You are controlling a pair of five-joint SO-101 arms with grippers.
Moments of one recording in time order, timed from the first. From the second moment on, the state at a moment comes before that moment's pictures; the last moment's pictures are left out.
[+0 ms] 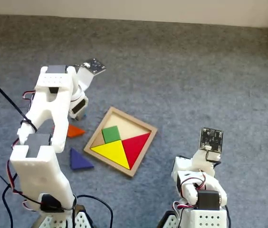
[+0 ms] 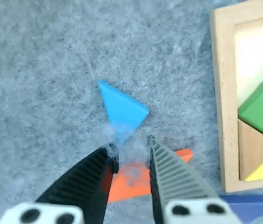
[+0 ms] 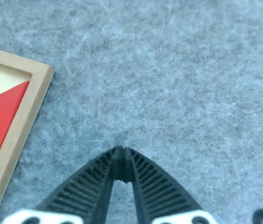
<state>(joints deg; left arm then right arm) -6.6 21.9 -0.7 77.1 -35.6 -5.0 -104.4 95.8 68.5 -6.5</state>
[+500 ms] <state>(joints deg) -6.6 21.9 -0.7 71.7 -26.2 -5.0 -104.4 95.8 68.5 -6.5</state>
